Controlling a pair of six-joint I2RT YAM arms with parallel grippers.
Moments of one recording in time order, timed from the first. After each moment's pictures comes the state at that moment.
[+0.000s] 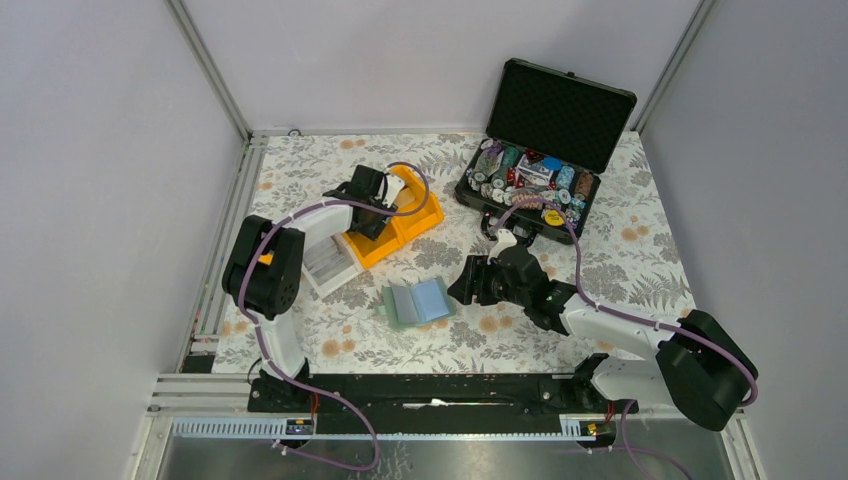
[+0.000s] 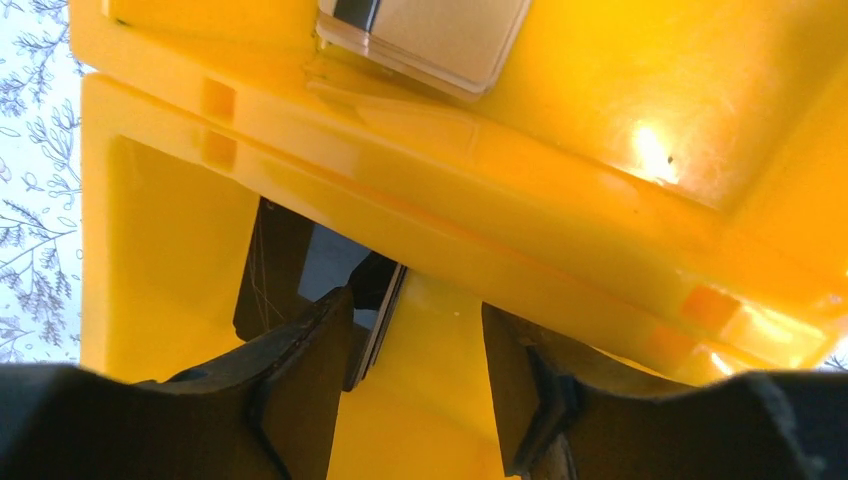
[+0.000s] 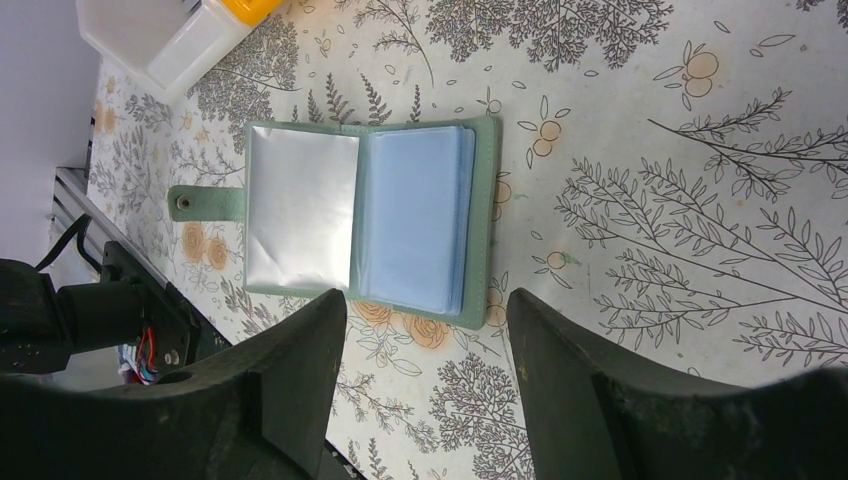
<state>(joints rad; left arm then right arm) -0.38 1.86 1.20 -0.34 -0.12 0.29 0.76 1.20 0.48 0.14 -0.11 0.68</state>
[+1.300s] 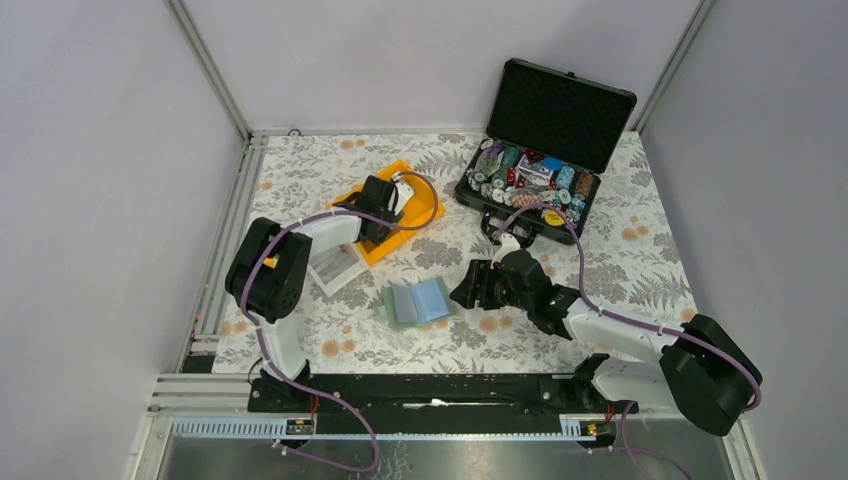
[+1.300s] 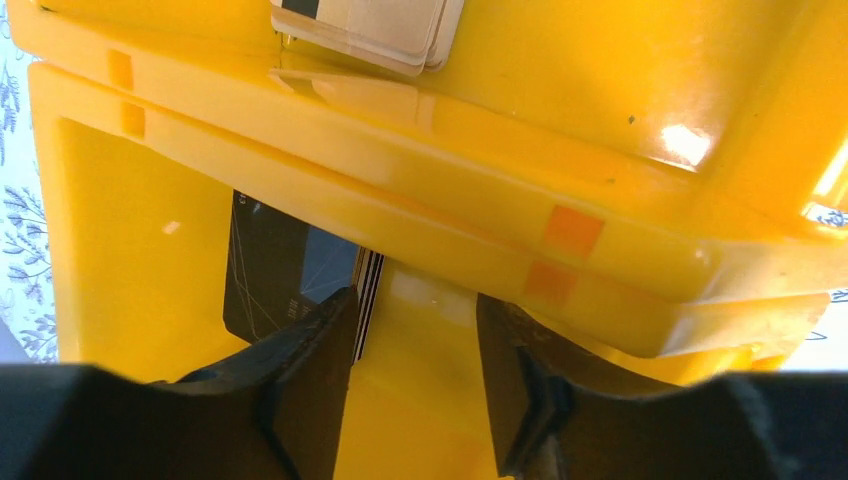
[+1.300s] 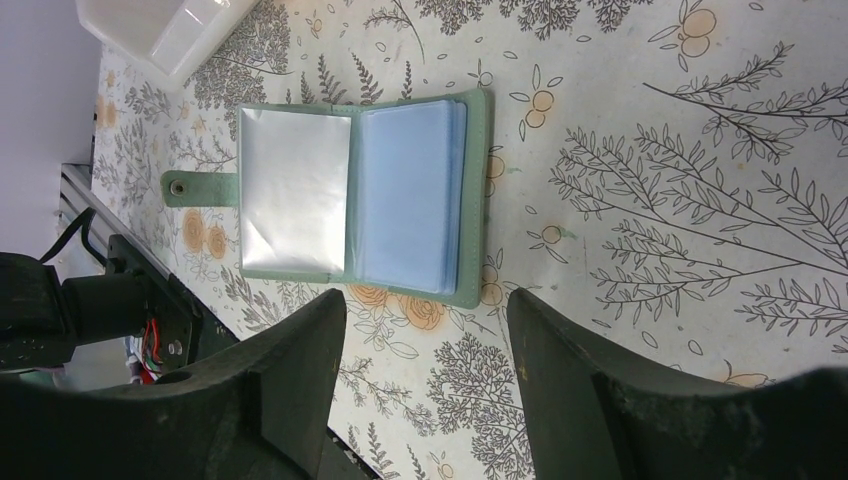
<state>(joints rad) -0.44 1.85 1.12 -0.21 -0.23 0.32 0.76 1.18 0.44 0.14 -0.12 0.71</state>
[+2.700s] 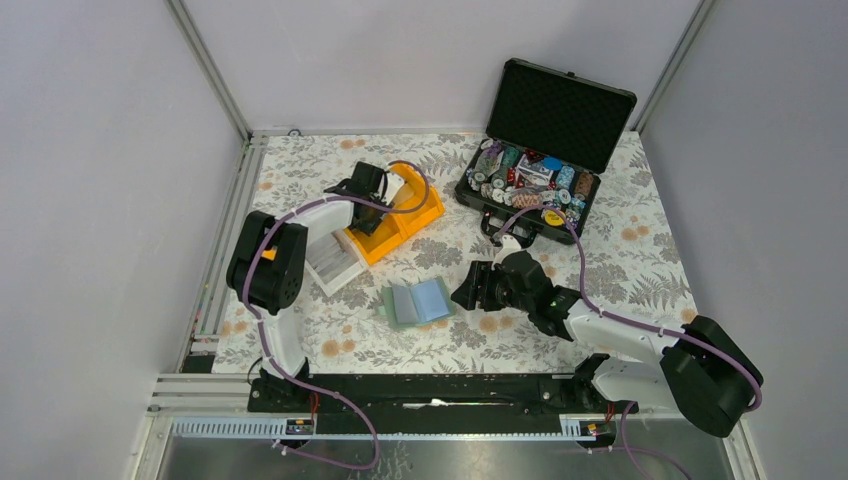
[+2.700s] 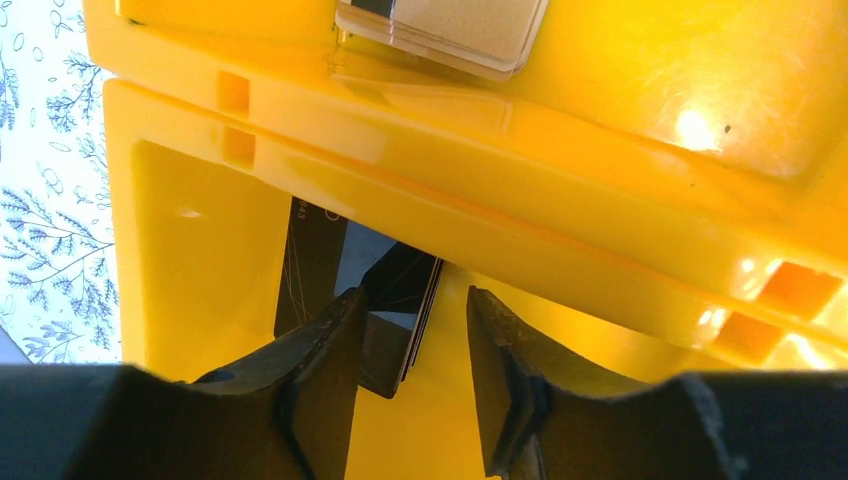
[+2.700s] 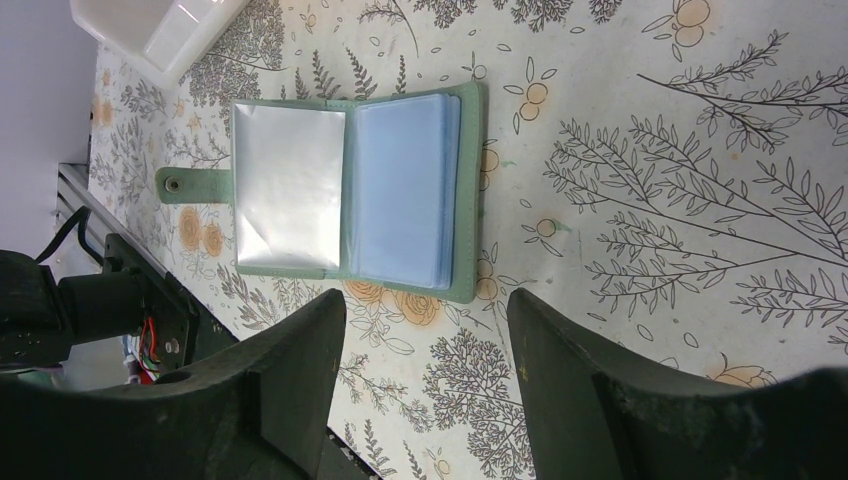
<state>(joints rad) -0.37 1.90 1.24 -0.34 -0.16 0.35 0.76 1.17 0.43 0.14 -0.11 0.72</state>
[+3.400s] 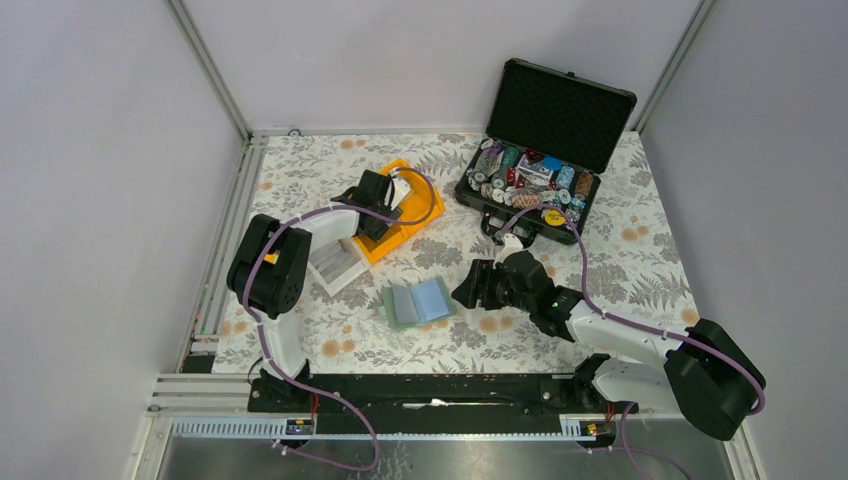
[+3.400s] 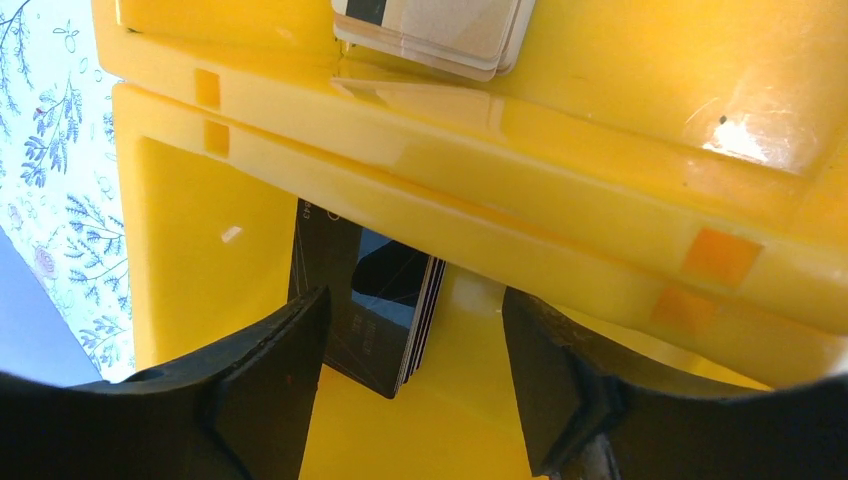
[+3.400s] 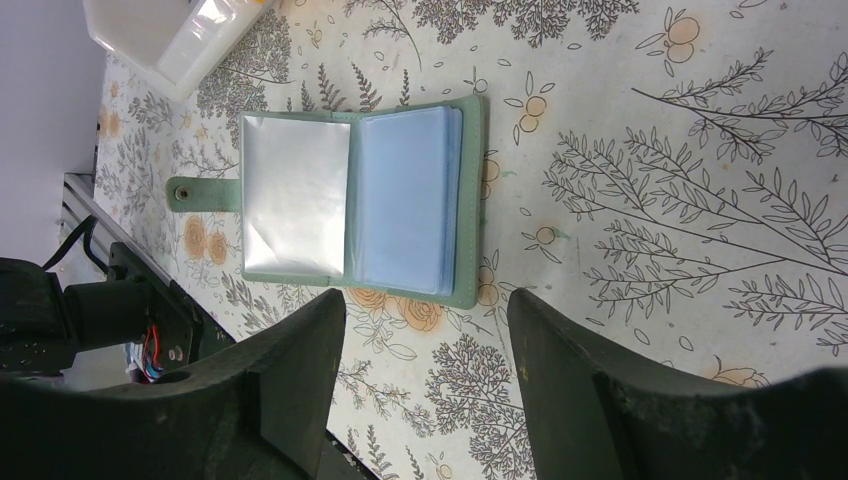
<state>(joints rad) -0.41 1.88 1.17 -0.22 -0.26 0.39 0.76 1.15 0.43 0.14 -0.10 0.72</state>
